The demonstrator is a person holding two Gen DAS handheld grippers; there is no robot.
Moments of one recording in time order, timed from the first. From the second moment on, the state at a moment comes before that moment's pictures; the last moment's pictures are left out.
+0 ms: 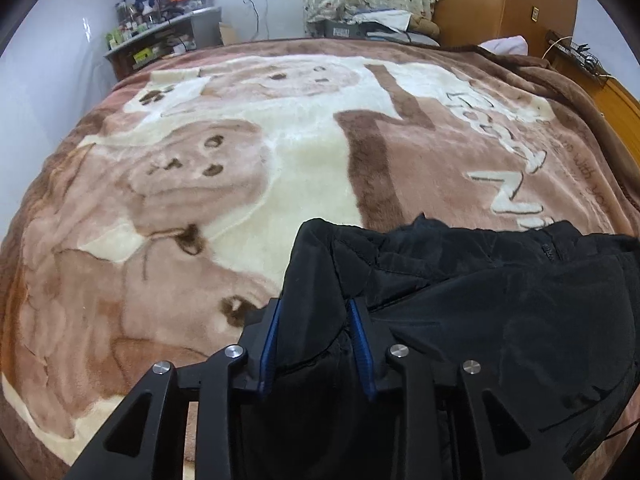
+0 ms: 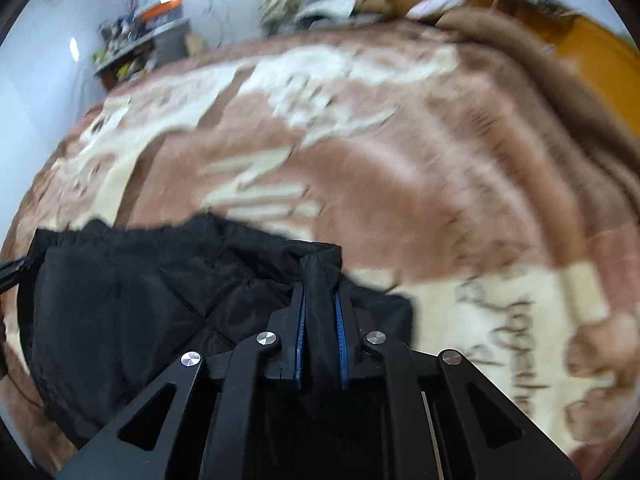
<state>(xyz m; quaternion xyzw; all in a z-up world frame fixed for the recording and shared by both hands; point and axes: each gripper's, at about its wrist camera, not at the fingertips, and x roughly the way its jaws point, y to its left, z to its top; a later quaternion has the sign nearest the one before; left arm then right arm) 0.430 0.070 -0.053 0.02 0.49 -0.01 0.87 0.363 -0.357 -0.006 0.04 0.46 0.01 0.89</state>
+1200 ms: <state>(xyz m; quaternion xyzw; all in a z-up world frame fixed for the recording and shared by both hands) 0.352 0.029 0.013 0.00 0.43 -0.11 0.90 0.300 -0.241 0.043 -0.03 0.41 0.03 0.91</state>
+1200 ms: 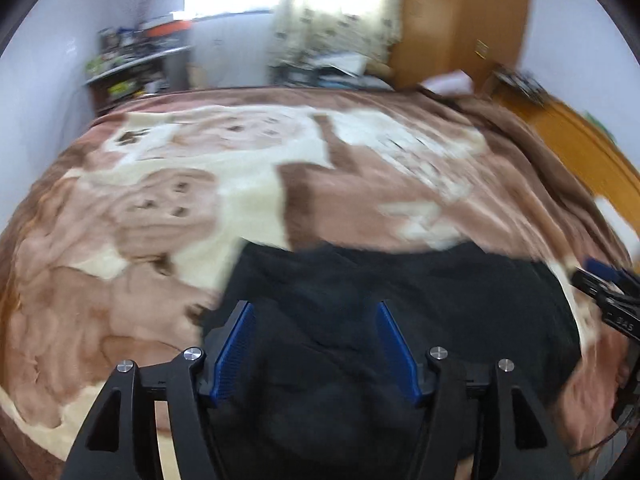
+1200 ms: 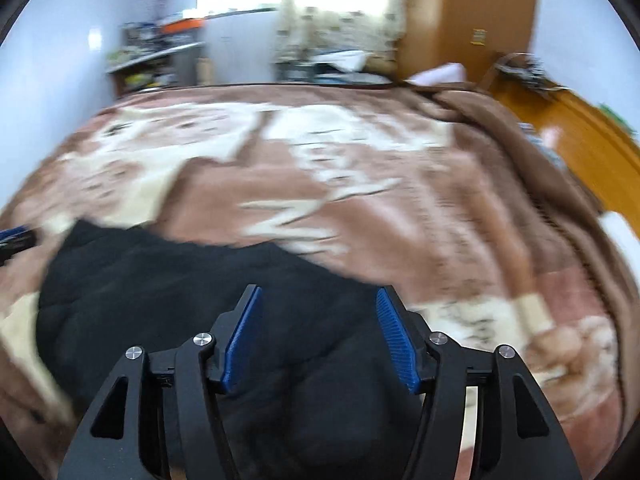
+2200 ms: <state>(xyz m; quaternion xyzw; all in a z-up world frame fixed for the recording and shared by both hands) 0.373 -0.019 -0.078 0.03 0.51 -0.07 0.86 0.322 -0.205 -0.058 -0.01 0.51 0.05 0.86</state>
